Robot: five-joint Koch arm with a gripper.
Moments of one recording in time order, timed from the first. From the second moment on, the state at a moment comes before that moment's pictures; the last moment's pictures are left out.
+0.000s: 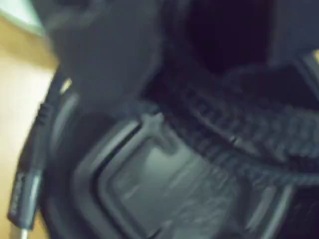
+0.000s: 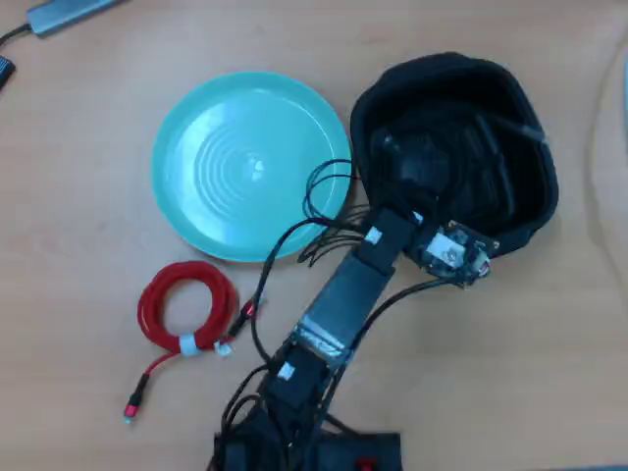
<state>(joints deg) 124.1 89.0 67.6 72.5 -19.3</state>
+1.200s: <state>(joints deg) 124.1 75.2 75.7 40.1 -15.5</state>
